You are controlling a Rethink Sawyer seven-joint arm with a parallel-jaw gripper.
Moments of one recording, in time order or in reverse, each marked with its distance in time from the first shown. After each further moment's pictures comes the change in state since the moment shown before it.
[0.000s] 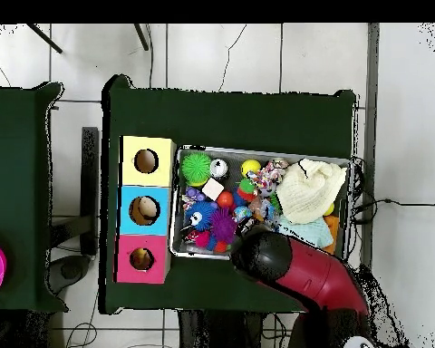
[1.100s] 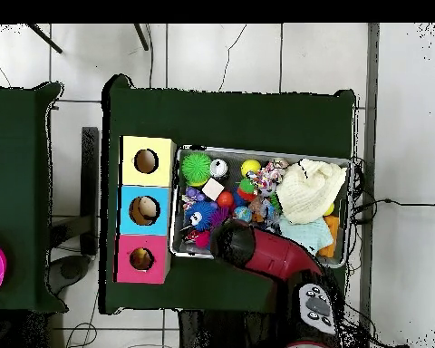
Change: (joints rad) arm 0.083 0.255 -0.007 -0.055 0.001 -0.151 0.000
